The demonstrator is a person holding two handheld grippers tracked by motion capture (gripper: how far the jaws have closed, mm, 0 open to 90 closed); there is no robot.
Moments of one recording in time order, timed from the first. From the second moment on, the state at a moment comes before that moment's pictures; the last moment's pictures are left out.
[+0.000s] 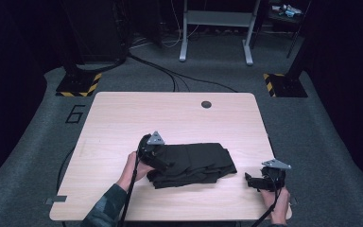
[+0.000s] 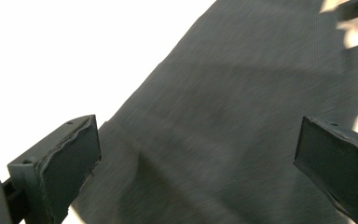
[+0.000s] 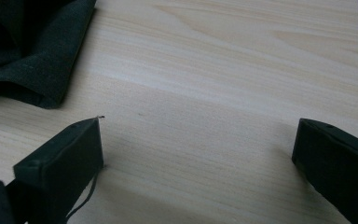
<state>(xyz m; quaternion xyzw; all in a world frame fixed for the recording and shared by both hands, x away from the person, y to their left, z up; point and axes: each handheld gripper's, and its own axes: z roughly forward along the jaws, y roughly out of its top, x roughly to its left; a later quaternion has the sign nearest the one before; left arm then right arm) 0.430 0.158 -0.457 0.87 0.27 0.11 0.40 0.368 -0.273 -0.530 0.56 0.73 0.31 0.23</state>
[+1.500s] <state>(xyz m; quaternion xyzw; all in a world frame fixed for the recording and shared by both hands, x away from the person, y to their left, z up) 0.403 0.066 -0.448 0.90 0.18 0.11 0.37 0.368 -0.275 -0.530 0.56 0.73 0.32 0.24</state>
